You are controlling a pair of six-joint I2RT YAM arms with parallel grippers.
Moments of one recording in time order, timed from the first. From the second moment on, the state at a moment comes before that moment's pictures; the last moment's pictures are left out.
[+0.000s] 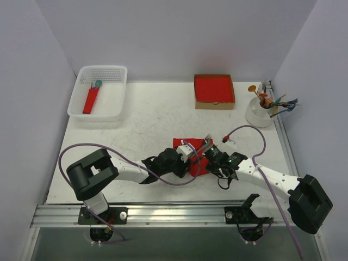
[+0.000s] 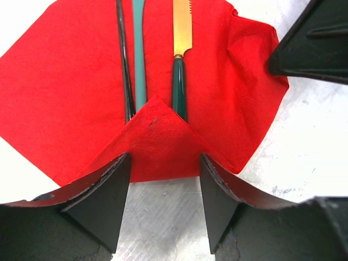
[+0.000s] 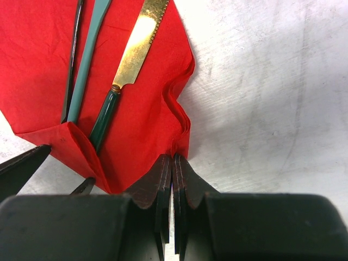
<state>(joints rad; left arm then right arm) -1.05 1.68 0.66 0.50 -0.07 -0.16 0.77 1.17 0.56 -0.53 0.38 1.18</state>
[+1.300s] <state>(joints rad) -0.99 1.75 0.71 0.50 0.03 -0.12 0.71 1.16 0.62 -0.35 0.31 0.95</state>
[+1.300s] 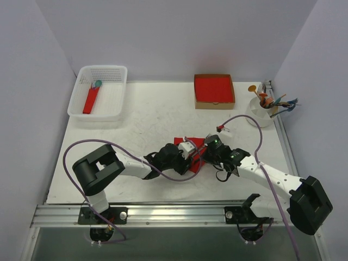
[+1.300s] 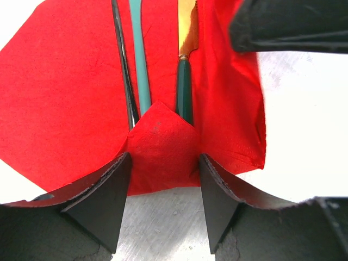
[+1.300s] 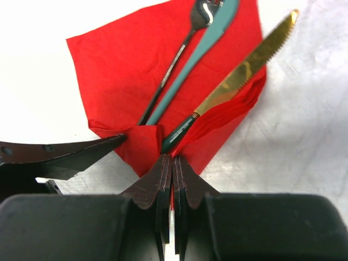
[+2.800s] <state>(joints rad) -0.94 1.80 0.69 0.63 0.14 -0.16 0.67 1.39 0.69 -0.05 0.17 0.80</state>
